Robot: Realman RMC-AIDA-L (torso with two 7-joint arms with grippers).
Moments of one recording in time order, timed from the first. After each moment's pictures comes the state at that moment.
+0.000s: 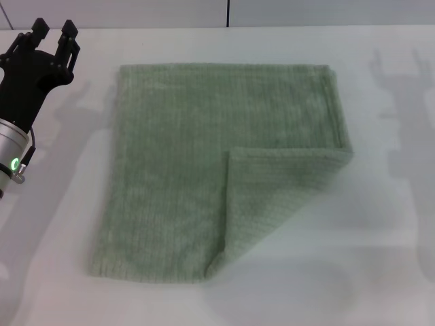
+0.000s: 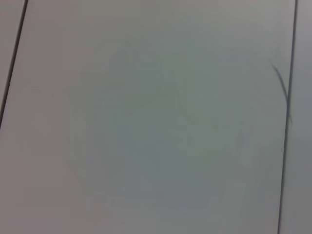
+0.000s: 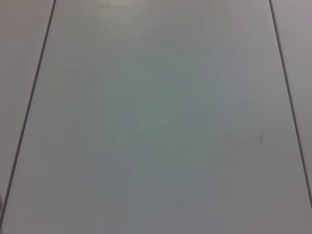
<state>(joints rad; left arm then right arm) -0.40 -2.07 -1.25 -0.33 2.85 1.13 -0.36 0.39 2.08 -2.02 -0.55 0.82 -1.26 -0.23</state>
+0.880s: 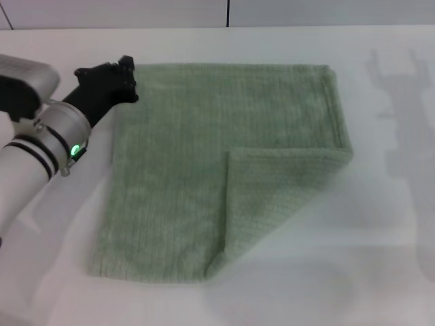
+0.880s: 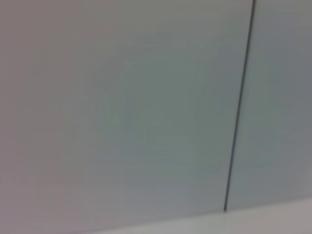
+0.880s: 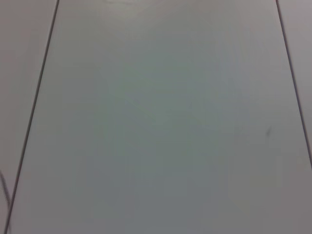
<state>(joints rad) -0.58 -2.06 -1.11 -0.33 2.86 0.70 -0.39 0.40 2.08 -2.02 -0.55 0.82 -1.25 -0.23</state>
